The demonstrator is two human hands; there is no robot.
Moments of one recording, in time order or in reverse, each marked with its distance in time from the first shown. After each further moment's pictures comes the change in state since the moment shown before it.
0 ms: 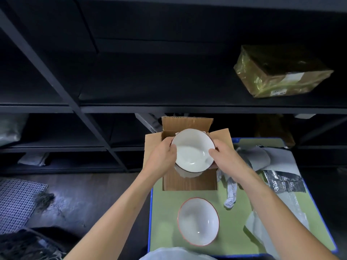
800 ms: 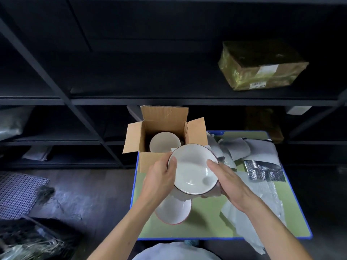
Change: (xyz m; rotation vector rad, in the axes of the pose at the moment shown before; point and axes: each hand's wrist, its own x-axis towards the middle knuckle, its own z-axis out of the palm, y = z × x) left_hand -0.113 0.031 0.087 -0.032 0.110 0.009; right_hand -0.098 0.095 -0.042 0.651 -0.291 -0.014
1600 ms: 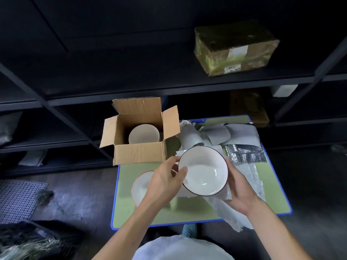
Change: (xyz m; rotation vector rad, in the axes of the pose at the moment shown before) left_hand -0.034 0.027 0.086 0.100 -0.132 0.031; right_hand -0.042 0.067 -0.092 0.639 -0.003 0.134
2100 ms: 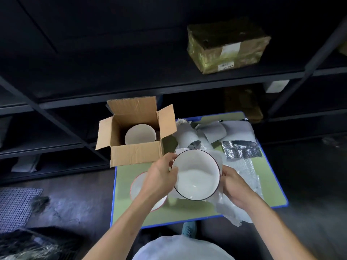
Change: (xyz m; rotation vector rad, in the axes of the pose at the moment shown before) left_hand 0.012 -0.002 -0.009 0.133 -0.024 0.015; right_hand 0.005 0.011 -0.009 -0.538 0.134 -0.150
